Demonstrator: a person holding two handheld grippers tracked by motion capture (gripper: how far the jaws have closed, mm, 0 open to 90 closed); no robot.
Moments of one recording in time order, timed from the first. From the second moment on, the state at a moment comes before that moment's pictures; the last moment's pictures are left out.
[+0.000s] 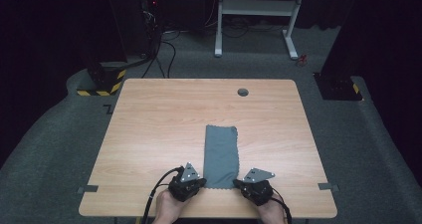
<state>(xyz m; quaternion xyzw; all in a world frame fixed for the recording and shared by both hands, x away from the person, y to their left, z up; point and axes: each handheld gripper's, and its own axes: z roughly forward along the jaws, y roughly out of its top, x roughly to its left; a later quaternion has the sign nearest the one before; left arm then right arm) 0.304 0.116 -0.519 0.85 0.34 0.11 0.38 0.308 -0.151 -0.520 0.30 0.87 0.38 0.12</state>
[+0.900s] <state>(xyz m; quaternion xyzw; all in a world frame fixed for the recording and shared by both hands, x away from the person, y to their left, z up) 0.380 0.115 -0.502 0.83 0.37 0.15 0.39 0.375 -0.156 -0.507 0.31 0.86 0.39 0.14</state>
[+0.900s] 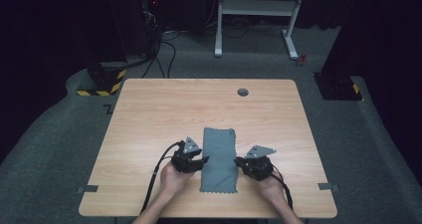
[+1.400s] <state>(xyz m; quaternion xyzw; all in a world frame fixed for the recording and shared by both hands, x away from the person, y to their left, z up) 0.452 0.089 -0.517 0.83 0.39 0.17 0.37 0.446 -0.124 -0.516 0.37 0.84 0.37 0.16</state>
